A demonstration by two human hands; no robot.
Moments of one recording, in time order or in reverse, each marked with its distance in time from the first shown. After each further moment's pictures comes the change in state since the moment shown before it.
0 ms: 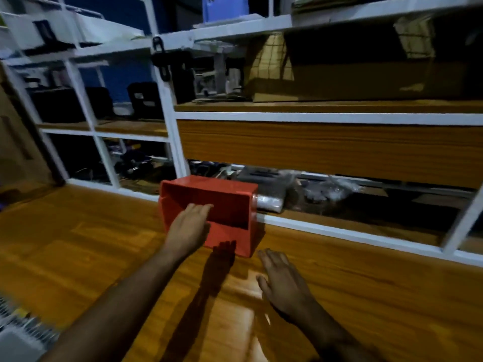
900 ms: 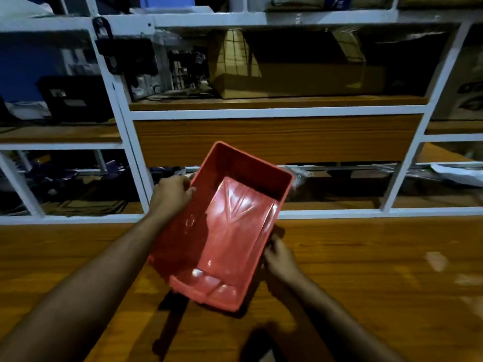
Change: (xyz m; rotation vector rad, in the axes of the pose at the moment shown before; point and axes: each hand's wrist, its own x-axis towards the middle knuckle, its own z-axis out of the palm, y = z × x) left_hand 0.095 -0.066 -0.033 -0.400 0.043 -0.025; right_hand 0.044 -0.070 0.006 0.871 0.359 0.572
